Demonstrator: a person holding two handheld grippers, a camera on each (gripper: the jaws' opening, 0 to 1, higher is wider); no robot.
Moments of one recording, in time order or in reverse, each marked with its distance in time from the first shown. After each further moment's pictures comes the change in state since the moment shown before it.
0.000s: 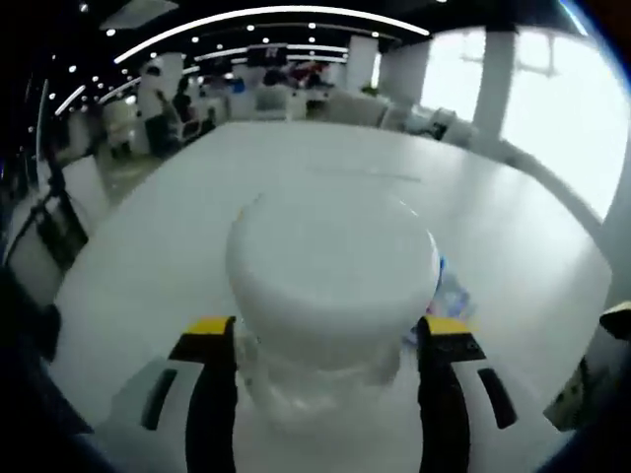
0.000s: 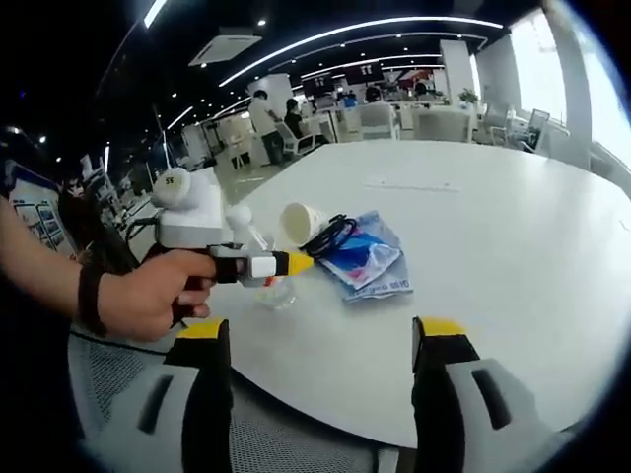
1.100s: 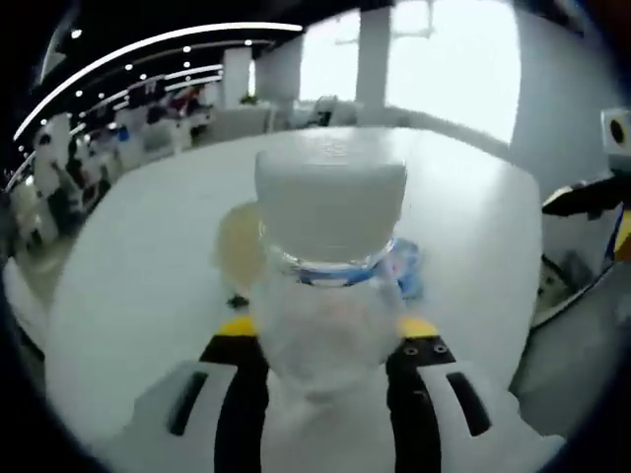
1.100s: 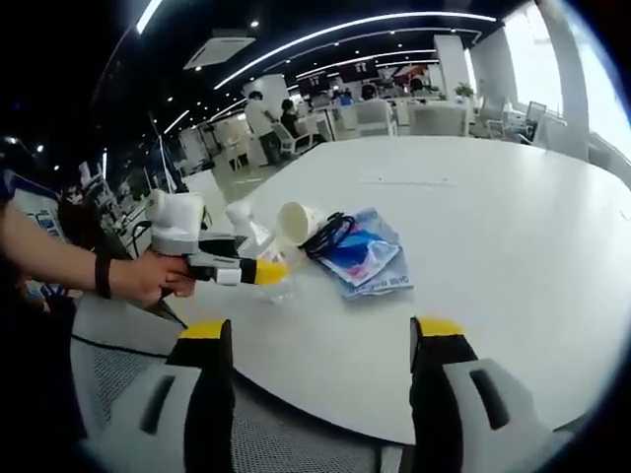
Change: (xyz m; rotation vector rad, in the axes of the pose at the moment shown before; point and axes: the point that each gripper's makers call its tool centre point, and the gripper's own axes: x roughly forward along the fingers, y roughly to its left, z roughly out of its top) left arm -0.003 -0.001 -0.003 0.410 -0.036 -0.536; right arm 0.001 -0.002 -0.003 0.026 0.012 0.002
